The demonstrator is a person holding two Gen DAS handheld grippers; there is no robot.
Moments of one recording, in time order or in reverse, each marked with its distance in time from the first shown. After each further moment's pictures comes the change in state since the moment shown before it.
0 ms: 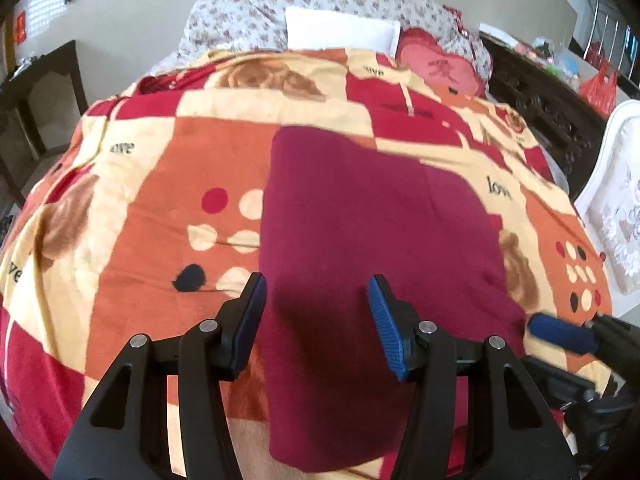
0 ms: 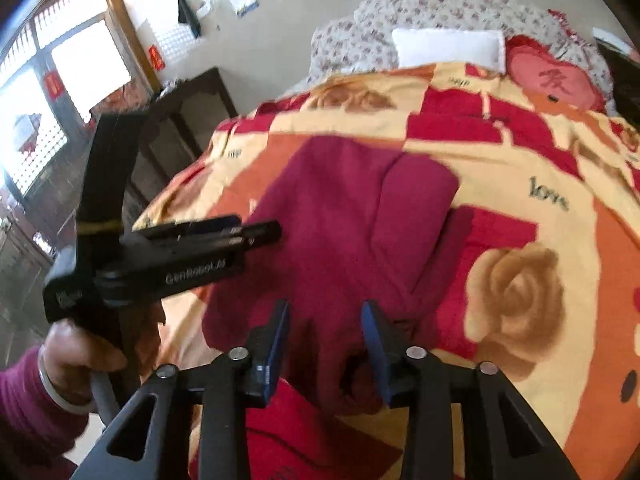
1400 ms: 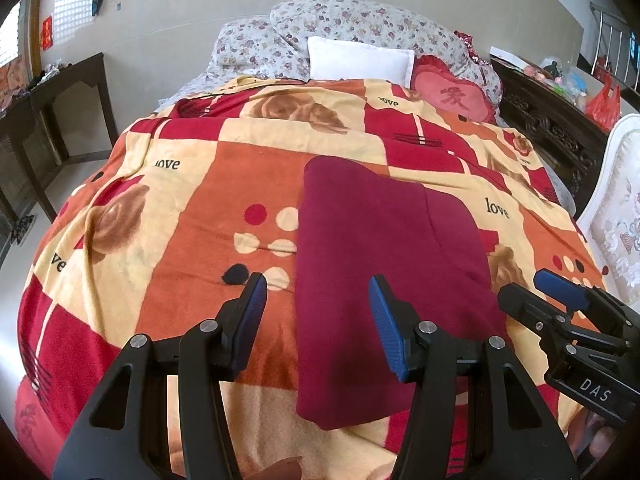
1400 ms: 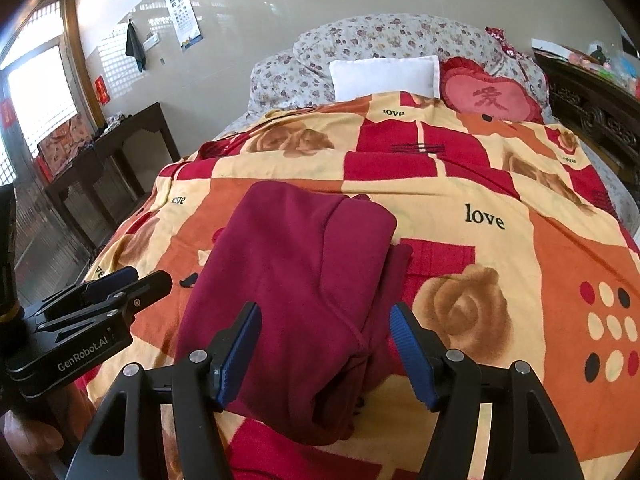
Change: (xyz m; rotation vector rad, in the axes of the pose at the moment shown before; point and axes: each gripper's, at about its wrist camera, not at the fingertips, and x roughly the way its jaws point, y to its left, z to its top) left arm -0.051 0.008 -0.009 -0.026 -0.078 0.055; right arm -0.003 0.007 0.021 0.072 -0.068 -0.210
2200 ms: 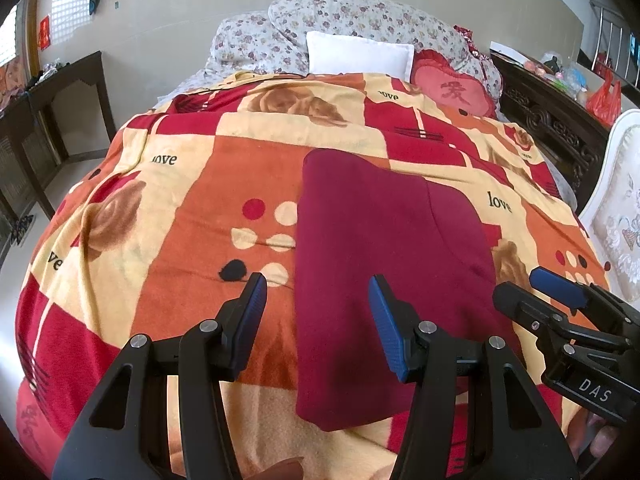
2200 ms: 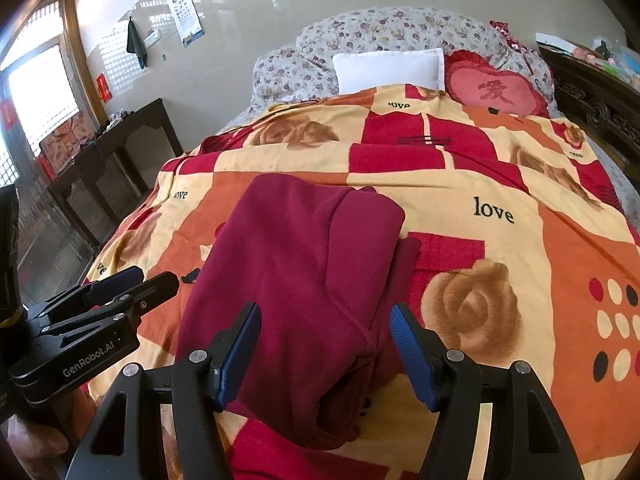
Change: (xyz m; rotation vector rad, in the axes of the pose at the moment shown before) left arm 0.006 0.000 -0.002 0.007 0.010 0.006; right arm 0.011 0.000 -0.001 0.006 0.023 0.020
